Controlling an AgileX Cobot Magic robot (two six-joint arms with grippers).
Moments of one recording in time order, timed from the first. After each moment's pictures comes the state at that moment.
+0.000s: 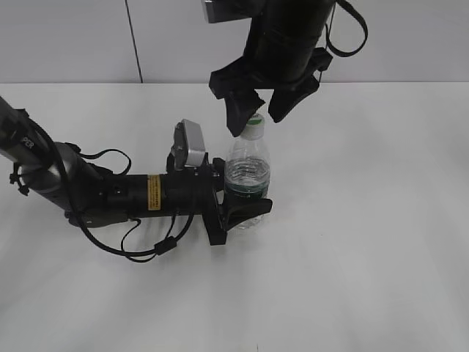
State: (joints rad) left arm -0.39 2.39 -1.11 1.11 -1.21 -0.42; right arm 0.62 2.01 -1.80 0.13 1.18 -0.10
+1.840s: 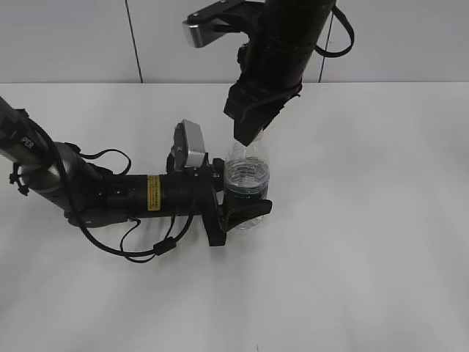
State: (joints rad) left arm -0.39 2.39 -1.11 1.11 -1.21 -0.41; right arm 0.62 2.03 -1.80 0.18 1.21 -0.55
